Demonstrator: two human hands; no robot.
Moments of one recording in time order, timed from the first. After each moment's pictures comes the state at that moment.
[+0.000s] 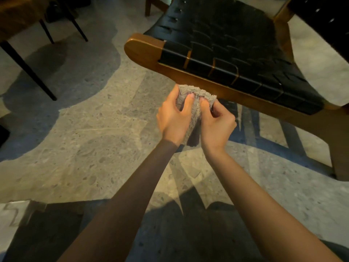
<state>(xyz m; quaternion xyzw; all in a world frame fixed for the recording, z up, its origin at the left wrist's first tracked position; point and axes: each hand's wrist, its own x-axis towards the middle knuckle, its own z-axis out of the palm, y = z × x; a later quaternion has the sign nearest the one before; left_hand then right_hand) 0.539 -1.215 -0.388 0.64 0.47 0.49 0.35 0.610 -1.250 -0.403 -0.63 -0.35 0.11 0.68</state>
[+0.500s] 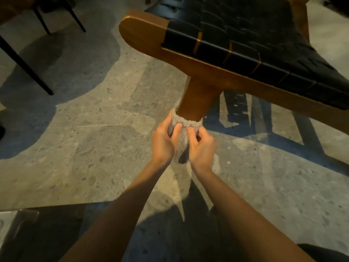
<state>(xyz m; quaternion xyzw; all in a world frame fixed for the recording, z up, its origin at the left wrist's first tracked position) 0.503 -1.200 -0.489 0.65 0.44 0.45 0.42 0.585 -1.235 -0.509 -0.72 -0.37 0.21 0.55</state>
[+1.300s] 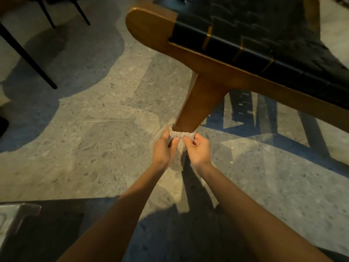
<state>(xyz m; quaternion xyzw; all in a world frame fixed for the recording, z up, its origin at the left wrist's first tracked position) 0.489 -1.193 -0.540 0.67 0.56 0.31 0.37 0.585 -1.227 -0.529 -0.70 -0.34 0.40 0.49</state>
